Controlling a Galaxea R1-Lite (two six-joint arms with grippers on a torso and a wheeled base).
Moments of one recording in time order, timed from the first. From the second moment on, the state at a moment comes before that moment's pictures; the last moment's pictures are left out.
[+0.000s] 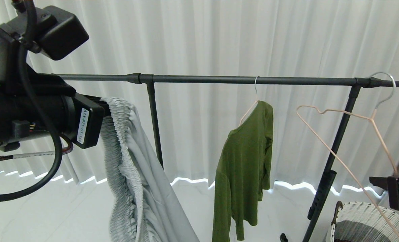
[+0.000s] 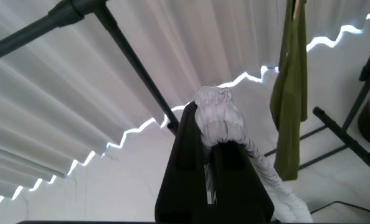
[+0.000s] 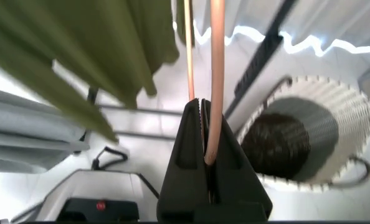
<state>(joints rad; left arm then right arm) -0.58 1.29 -1.22 0.30 0.22 0.26 0.37 1.11 -0.71 0.21 -0.18 0.19</state>
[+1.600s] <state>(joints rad) -0.59 1.59 -1.33 0.30 0.50 -0.07 1.23 1.16 -0.82 0.26 -0.17 0.26</state>
